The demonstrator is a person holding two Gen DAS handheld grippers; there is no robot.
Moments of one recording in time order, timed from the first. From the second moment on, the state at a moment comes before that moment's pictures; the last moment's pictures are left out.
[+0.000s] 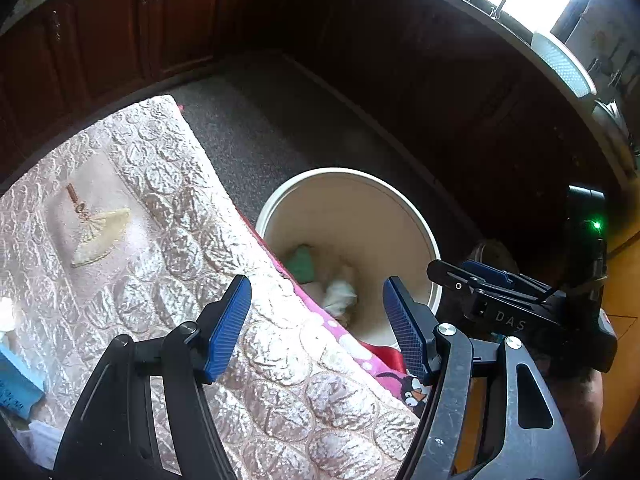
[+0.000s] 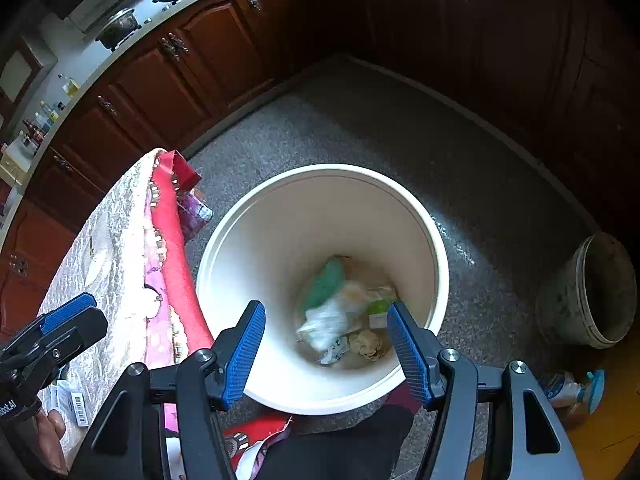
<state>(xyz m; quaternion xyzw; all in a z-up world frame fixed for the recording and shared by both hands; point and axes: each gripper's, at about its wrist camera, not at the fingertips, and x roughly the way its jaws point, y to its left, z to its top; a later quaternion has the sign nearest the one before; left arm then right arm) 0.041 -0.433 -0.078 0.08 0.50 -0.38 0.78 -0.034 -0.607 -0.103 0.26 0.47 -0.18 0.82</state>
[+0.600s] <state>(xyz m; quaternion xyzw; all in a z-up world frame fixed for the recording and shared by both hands) 0.022 -0.358 -0.033 0.07 0.44 -0.33 0.83 -0.016 -0.543 -0.053 0.23 0.44 -0.13 0.86</state>
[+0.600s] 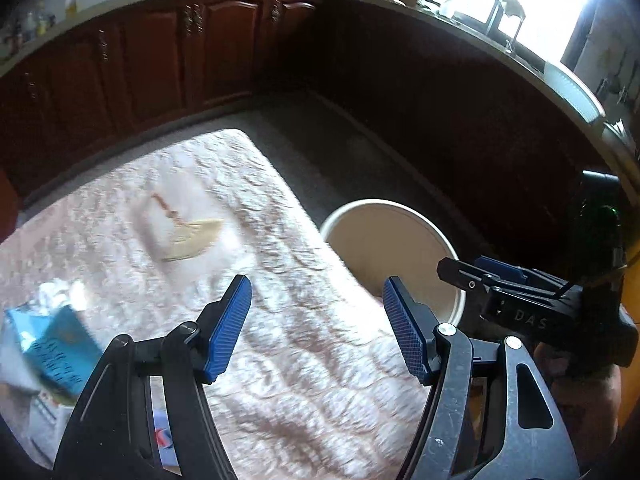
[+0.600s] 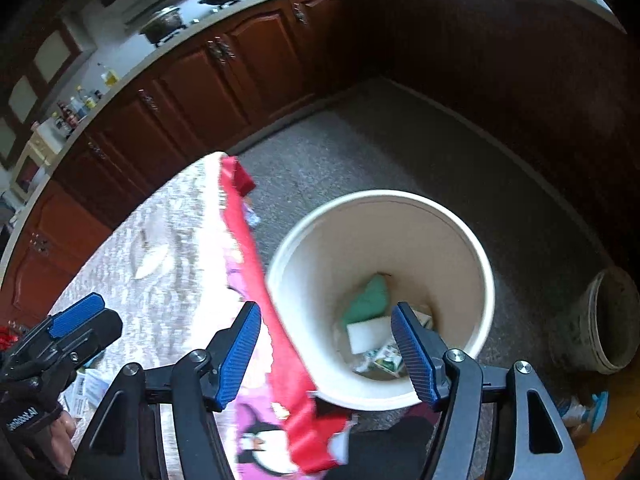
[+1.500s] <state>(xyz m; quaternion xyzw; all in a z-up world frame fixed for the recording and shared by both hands) 0.030 -0.157 -0.003 0.01 0.41 -0.19 0.89 0.049 -0.355 -0.011 0.10 0.44 0.03 0.89</state>
